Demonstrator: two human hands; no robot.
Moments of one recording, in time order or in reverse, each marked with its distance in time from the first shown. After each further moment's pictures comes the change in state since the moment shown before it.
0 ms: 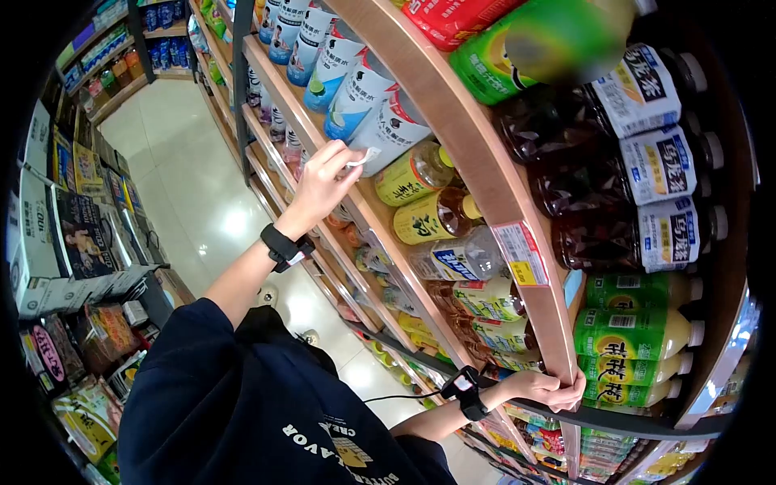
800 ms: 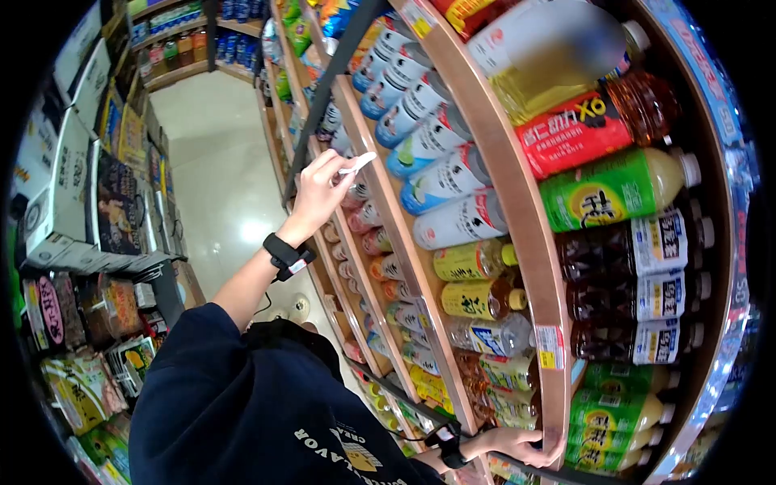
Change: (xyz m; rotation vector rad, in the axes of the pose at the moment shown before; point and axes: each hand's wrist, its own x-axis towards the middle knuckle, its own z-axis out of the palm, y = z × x) left_hand 0.025 -0.069 -0.107 0.163 0.205 -0.191; right_hand -0.016 -0.047 -0.015 0.128 0.004 -0.070
